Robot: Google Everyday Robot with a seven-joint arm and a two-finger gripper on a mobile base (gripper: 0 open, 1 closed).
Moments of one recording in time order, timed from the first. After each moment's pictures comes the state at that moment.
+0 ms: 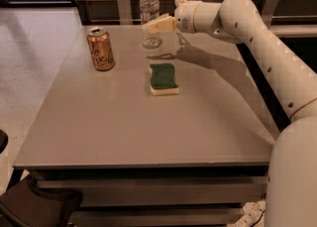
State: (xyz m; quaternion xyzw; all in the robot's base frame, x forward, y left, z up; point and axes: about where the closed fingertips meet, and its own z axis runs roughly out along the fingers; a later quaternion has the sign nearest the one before) arm 0.822 -0.025 0.921 -0.38 0.67 0.25 0.59
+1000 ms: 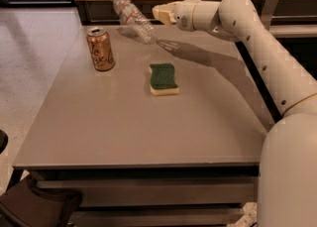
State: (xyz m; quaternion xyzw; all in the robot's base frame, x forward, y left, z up) arm 0.830 -0.017 0.926 -0.38 0.65 0.27 0.60
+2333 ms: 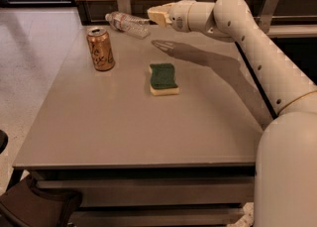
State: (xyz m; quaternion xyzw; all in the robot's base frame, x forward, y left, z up) arm 0.830 -0.004 0.922 -0.38 0.65 0.27 0.59
